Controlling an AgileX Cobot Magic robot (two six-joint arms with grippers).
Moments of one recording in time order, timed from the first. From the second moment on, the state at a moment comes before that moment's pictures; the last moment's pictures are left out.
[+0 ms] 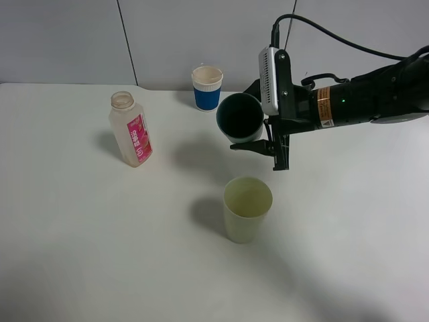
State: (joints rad) left arm 0.02 0.00 -0.51 0.06 1.06 -0.08; right arm 0.27 1.80 -0.83 -1.36 -0.83 0.07
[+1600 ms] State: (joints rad) left arm 0.02 0.00 -0.51 0.06 1.06 -0.08; right arm 0.27 1.80 -0.96 -1.64 -0.96 -0.15
